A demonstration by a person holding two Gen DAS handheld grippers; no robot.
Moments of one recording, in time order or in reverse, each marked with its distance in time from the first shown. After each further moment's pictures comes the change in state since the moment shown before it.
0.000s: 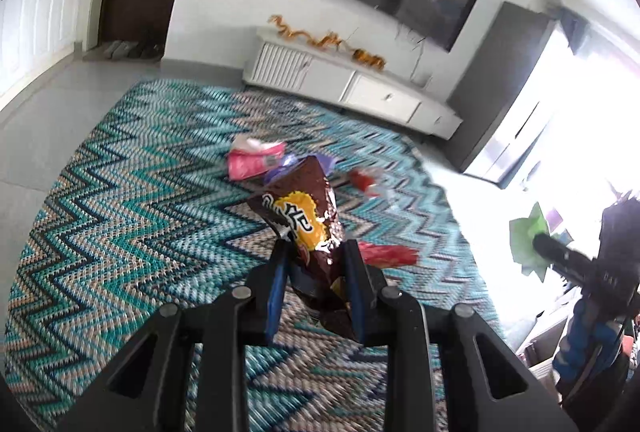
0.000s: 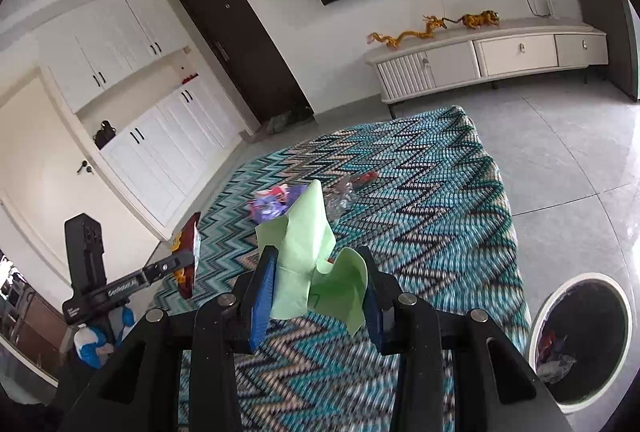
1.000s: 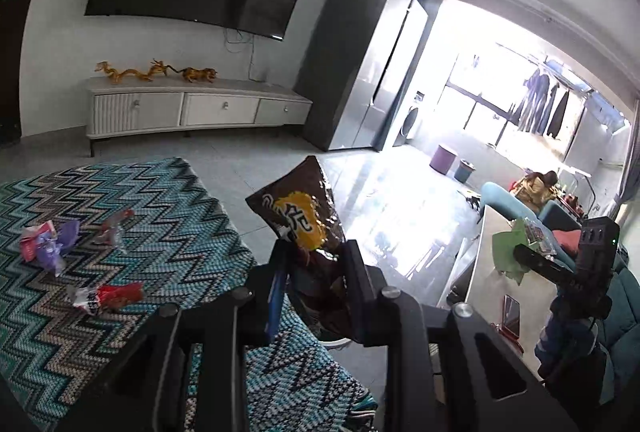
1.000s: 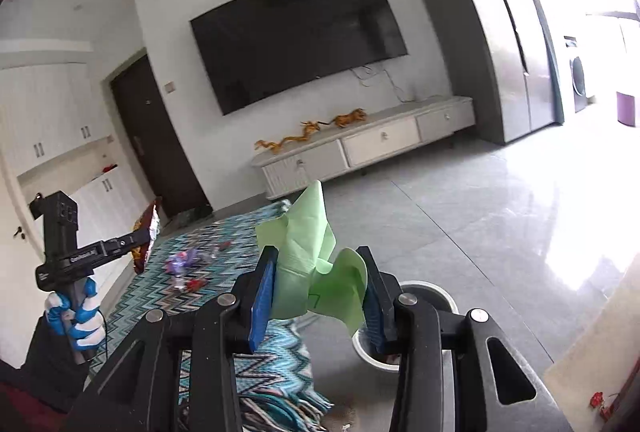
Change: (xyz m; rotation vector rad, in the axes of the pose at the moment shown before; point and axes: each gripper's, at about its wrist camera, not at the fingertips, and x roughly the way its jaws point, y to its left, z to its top) left arm -0.018 -0.253 -0.015 0.357 0.019 -0.416; right arm -0.278 -0.059 -0.091 0.083 -0.368 -0.392
